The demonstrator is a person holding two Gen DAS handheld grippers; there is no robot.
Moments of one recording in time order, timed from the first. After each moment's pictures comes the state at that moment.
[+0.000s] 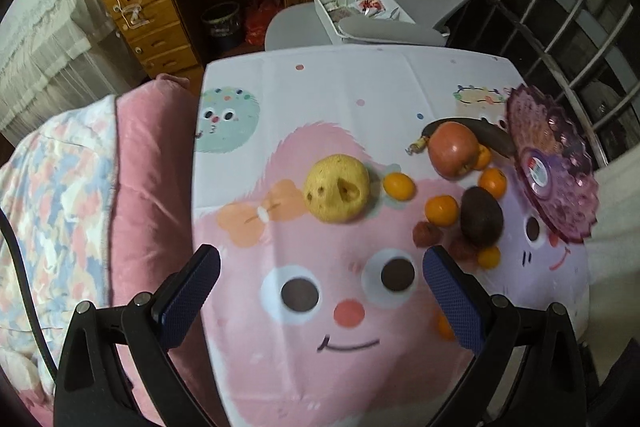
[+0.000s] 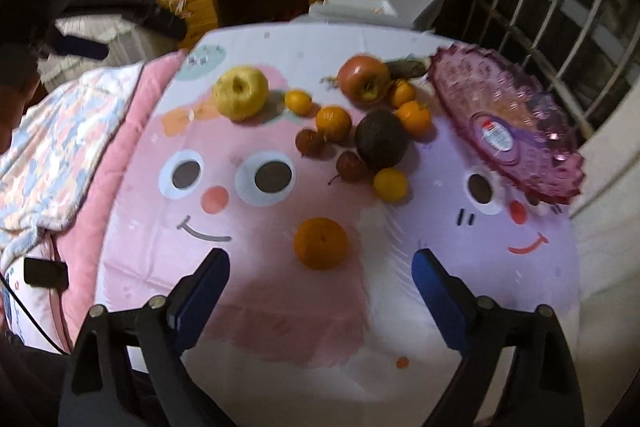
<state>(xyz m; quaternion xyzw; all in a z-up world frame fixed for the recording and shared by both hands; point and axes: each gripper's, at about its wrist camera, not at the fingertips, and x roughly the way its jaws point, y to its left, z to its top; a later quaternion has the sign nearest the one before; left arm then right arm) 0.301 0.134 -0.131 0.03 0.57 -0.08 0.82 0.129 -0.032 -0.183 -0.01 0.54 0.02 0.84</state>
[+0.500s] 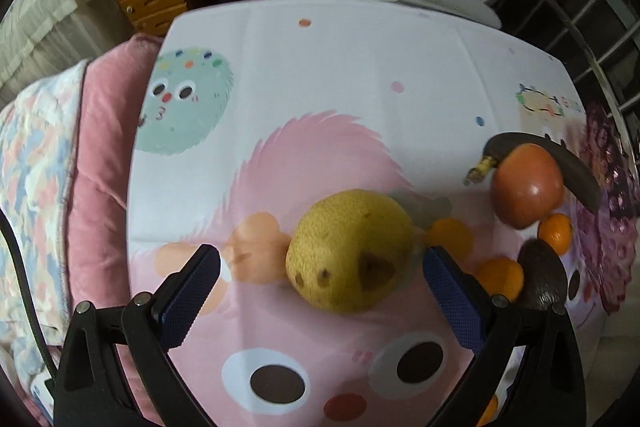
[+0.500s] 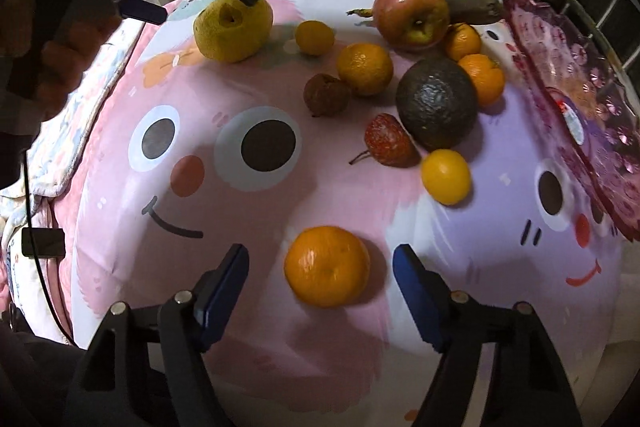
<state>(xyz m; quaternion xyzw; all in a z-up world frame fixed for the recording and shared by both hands) 0.389 0.122 -0.244 -0.01 0.62 -0.06 0.78 0.182 -0.032 -0.249 -0.01 0.61 0.08 0.79</state>
